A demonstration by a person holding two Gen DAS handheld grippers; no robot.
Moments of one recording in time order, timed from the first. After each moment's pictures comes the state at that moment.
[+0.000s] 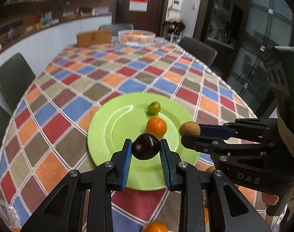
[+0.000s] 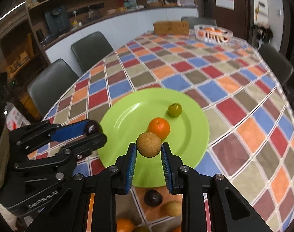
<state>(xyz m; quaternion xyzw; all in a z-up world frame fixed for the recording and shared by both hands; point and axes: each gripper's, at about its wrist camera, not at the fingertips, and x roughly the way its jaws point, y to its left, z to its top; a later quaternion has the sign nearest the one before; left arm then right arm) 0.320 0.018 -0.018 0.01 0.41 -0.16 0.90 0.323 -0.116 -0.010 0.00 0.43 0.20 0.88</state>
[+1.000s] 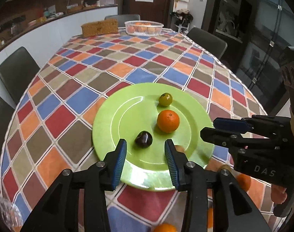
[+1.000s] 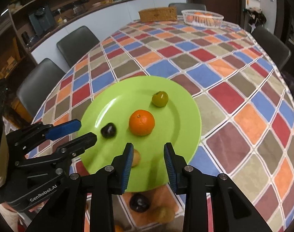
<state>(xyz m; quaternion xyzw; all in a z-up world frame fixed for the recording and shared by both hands) 0.325 0.021 -0.022 0.02 0.43 -0.13 0.90 0.340 -0.129 -0.024 0.02 0.46 0.16 0.87</state>
